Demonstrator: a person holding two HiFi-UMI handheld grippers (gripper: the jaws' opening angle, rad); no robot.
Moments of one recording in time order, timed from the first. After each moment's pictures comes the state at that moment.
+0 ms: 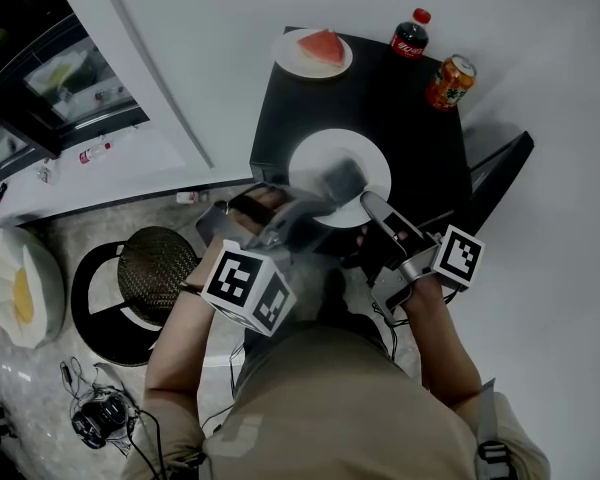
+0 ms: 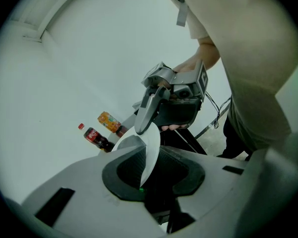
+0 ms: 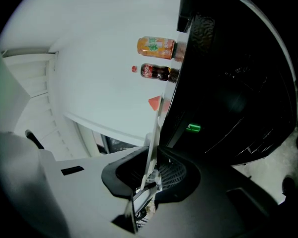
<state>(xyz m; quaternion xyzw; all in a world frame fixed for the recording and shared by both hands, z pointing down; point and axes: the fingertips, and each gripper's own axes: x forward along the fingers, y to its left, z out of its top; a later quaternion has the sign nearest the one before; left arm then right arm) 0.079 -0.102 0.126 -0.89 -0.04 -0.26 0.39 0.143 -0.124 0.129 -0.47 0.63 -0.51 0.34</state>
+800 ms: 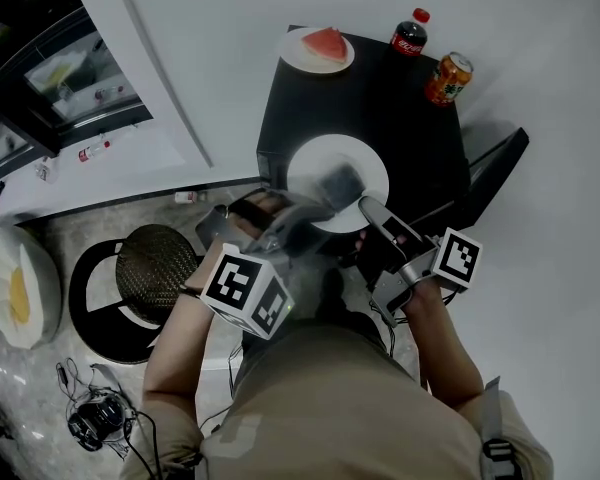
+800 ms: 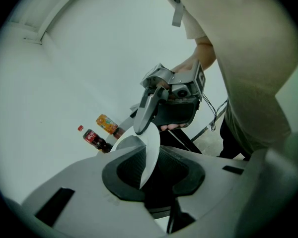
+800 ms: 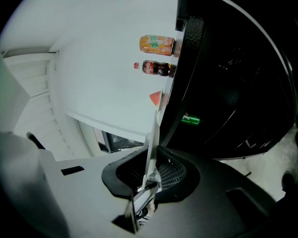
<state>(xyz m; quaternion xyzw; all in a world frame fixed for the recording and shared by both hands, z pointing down) 0.057 -0.080 0.127 -0.89 -0.05 -0.25 0.39 0.122 -0.104 0.128 -0.46 0.63 -0.52 0.33</state>
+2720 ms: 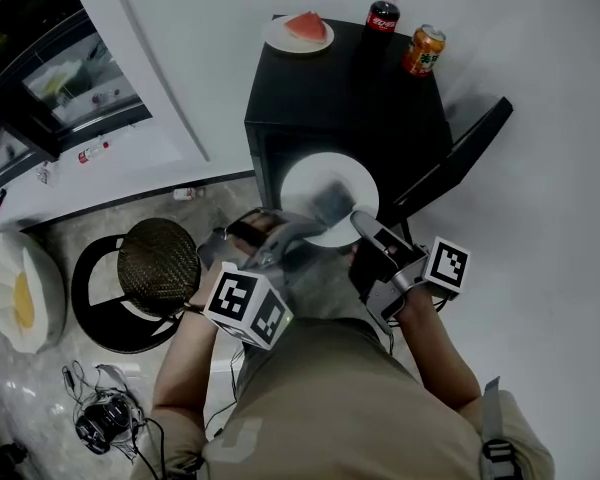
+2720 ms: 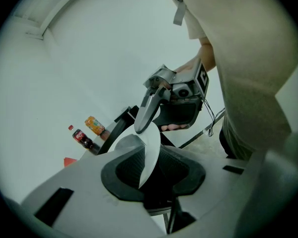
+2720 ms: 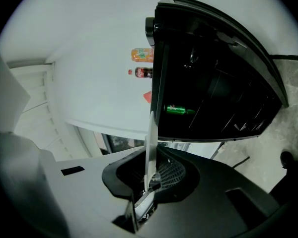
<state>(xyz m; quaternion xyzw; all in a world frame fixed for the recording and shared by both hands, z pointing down) 0.034 -0.003 0.149 -0.90 -0.06 -0.26 0.35 0.099 -0.025 0.154 -0.46 0.59 -0.55 0.36</state>
